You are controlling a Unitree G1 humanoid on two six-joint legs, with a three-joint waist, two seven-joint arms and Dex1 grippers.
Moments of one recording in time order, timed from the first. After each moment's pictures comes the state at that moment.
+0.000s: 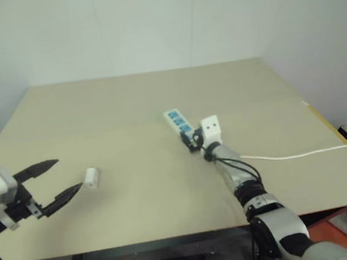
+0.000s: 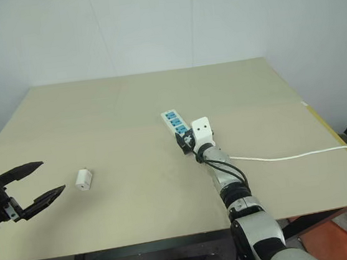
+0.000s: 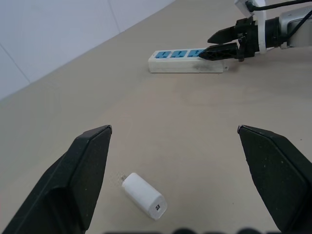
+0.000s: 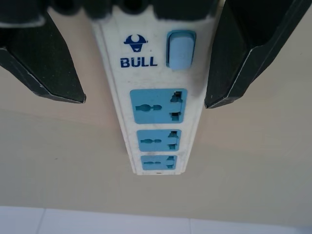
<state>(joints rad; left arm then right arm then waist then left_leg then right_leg) 0.16 0.84 0.67 -0.25 -0.59 0.22 -1.09 -0.85 -0.05 -0.01 0.92 0.04 -0.15 0.21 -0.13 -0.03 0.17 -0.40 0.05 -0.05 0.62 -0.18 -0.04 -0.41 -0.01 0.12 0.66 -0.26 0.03</state>
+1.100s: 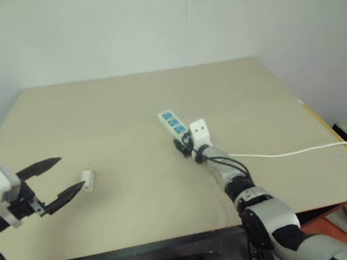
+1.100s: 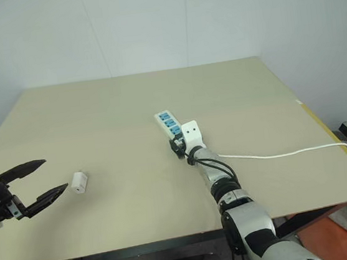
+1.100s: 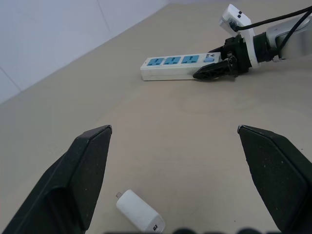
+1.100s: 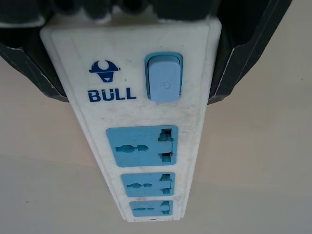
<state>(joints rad) 0.15 0.84 0.65 -0.25 -0.59 0.22 -1.08 -0.92 0.00 -0.02 1.04 0.01 -0.08 0.21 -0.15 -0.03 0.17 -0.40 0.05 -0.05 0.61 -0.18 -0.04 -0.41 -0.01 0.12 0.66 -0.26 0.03</state>
